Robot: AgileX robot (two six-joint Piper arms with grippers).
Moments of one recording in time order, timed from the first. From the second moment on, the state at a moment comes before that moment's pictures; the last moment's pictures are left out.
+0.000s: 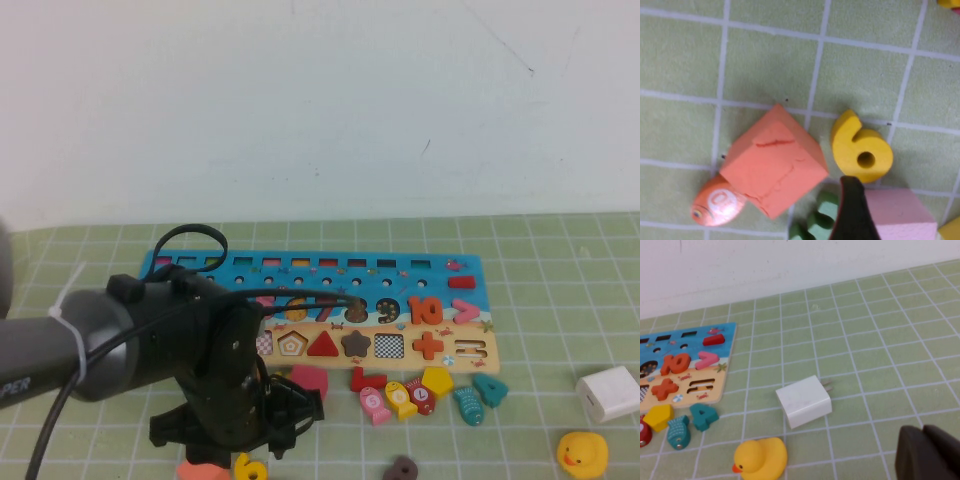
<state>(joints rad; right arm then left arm) -0.03 -0.01 0.02 0.00 0.41 0.16 -0.60 1.76 -1.02 -0.01 0.76 -0.76</state>
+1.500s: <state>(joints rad) -0.03 -0.01 0.02 0.00 0.41 0.16 -0.60 1.91 -1.02 -0.03 0.65 -1.01</state>
